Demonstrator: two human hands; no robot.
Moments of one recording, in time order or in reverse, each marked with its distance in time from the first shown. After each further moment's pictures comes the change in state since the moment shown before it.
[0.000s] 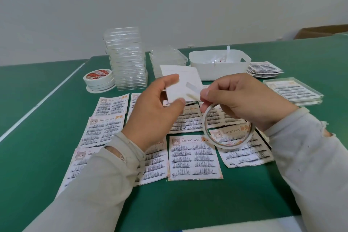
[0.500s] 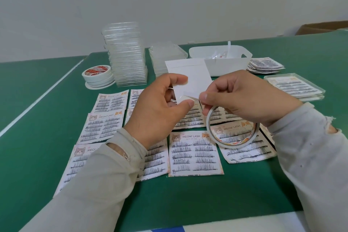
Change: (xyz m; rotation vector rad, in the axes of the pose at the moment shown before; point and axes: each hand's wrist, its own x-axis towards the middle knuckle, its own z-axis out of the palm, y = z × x) left_hand -0.004 0.005 0.004 0.027 -0.085 0.017; right_hand -0.002 0.001 -0.005 -0.271 -0.074 -0.081
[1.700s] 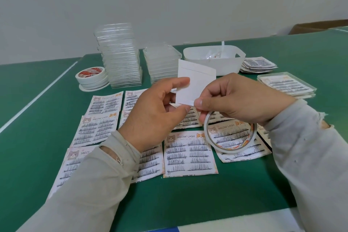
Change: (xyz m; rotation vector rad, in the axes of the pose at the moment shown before) left_hand -0.003 -0.002 -0.001 0.013 -0.089 0.056; right_hand -0.002 0.000 -0.004 -0.003 -0.137 0.009
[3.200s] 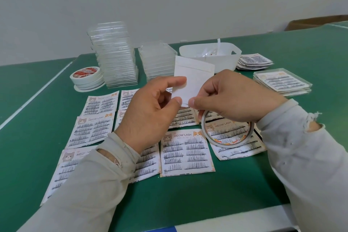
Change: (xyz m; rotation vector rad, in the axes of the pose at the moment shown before) left_hand -0.001 0.001 0.003 0.089 0.060 0.072; right_hand -0.001 -0.010 0.005 -0.247 0.149 0.105
